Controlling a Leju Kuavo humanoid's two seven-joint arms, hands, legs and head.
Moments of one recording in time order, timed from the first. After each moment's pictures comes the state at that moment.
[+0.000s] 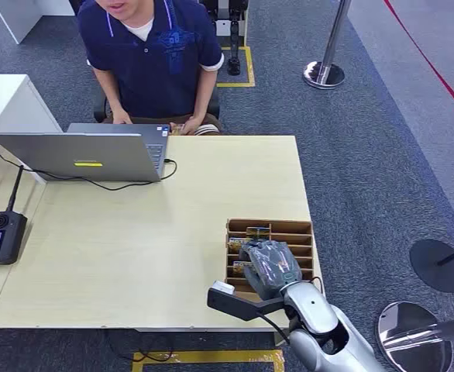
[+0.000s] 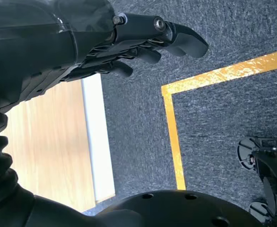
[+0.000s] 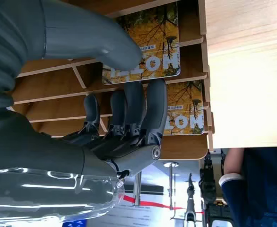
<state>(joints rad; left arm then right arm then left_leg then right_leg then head) -0.09 -0.16 1.15 -0.22 -1.23 0.12 -0.10 -0.12 -0.16 0.60 -1.60 1.01 0.01 0.04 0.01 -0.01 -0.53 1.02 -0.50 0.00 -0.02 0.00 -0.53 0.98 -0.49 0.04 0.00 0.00</state>
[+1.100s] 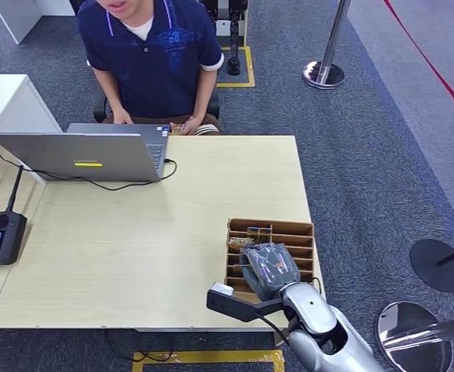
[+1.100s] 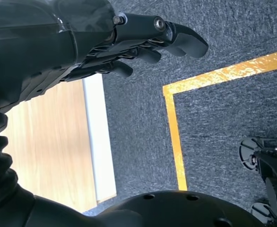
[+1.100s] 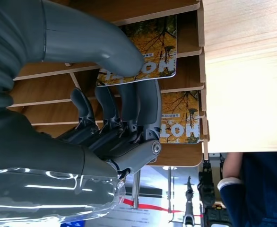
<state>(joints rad) -0.09 -0.16 1.15 -0.22 -1.23 0.12 -0.10 -0.12 -0.16 0.61 -1.59 1.01 0.01 0.04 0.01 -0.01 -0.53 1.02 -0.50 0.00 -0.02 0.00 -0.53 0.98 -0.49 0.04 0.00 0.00</state>
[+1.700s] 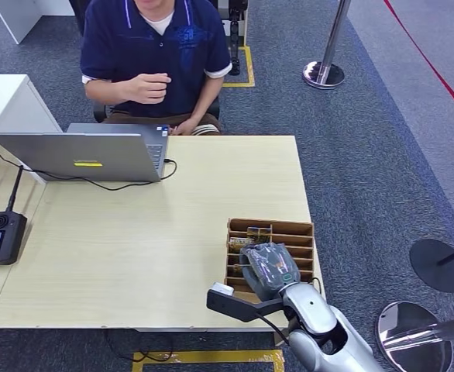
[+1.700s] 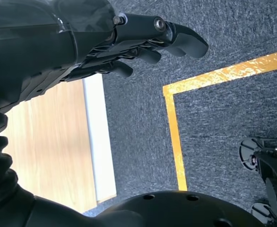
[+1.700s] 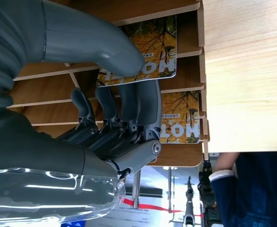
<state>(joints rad) -0.09 -0.16 1.15 -0.22 -1.24 0.12 -0.10 -0.12 -0.16 0.61 -1.59 1.01 0.01 0.04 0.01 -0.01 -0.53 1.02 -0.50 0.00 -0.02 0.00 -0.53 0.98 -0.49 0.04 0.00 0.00</state>
